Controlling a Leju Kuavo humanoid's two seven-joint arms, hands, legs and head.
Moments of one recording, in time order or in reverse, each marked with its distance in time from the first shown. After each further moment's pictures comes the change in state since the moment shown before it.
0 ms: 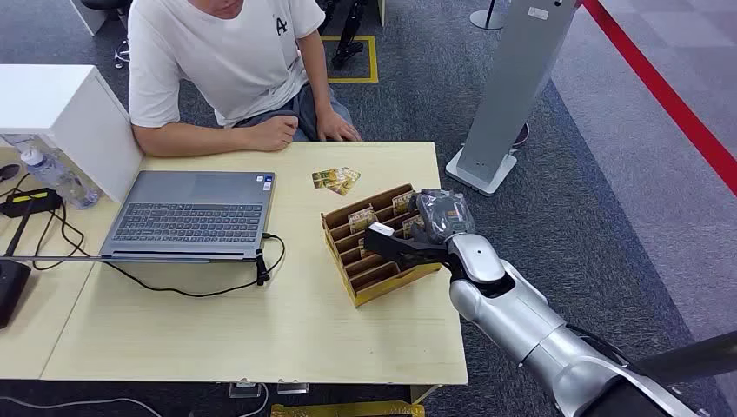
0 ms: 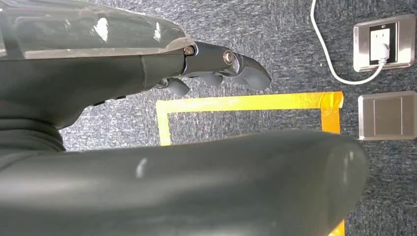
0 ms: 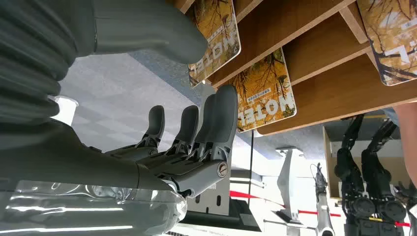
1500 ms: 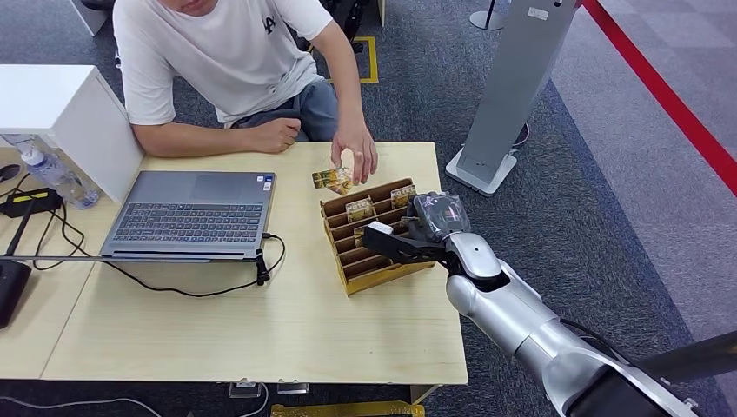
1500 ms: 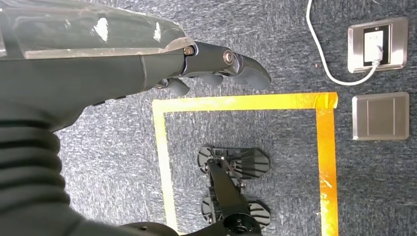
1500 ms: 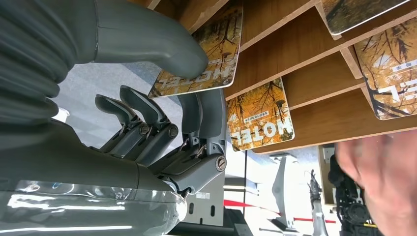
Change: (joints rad) left arm 0.001 0.000 0.000 0.000 0.010 -0.001 -0.015; right arm -0.036 0.041 0.016 0.130 -0.059 -0.050 -0.071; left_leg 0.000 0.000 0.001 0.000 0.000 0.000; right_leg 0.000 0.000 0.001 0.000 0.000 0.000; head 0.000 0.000
